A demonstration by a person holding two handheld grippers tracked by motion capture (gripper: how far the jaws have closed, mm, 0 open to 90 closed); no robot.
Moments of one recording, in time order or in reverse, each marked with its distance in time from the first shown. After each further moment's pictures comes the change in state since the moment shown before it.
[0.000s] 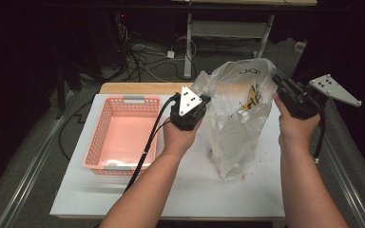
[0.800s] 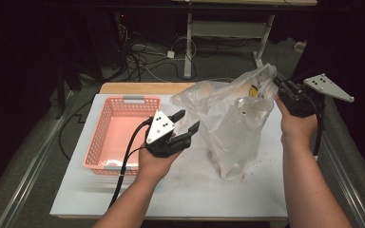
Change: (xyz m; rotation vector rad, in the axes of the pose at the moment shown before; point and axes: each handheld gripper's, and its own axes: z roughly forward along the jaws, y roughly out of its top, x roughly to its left) left arm -0.005 -0.029 -0.091 0.040 -0.062 -0.051; right arm -0.016 -0.013 0.009 0.098 -0.073 -0.042
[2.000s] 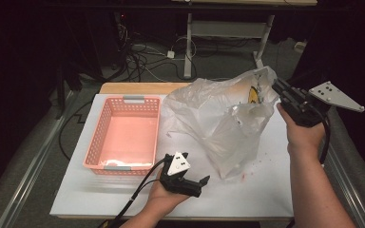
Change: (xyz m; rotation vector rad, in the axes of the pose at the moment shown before) left arm -0.039 -0.108 0.035 0.284 -0.154 -0.059; right arm 0.010 0.006 -0.030 -0.012 0.074 -0.051
